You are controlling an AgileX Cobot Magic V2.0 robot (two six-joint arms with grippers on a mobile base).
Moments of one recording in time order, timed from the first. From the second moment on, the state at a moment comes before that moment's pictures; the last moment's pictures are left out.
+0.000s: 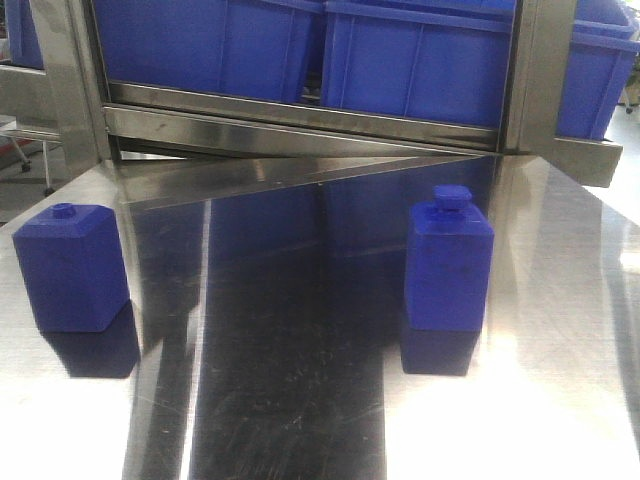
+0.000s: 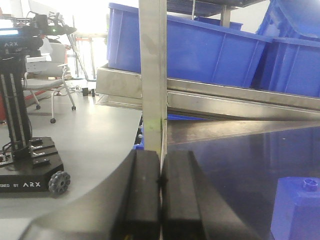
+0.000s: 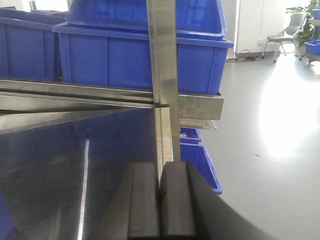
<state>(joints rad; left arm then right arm) -0.01 0.00 0.01 -0.08 0.01 0.05 -0.03 -0.01 0.03 0.07 0.02 0.04</state>
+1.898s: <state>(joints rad) -0.01 0.00 0.01 -0.08 0.01 0.05 -0.03 0.23 -0.25 -0.05 0.18 0.09</state>
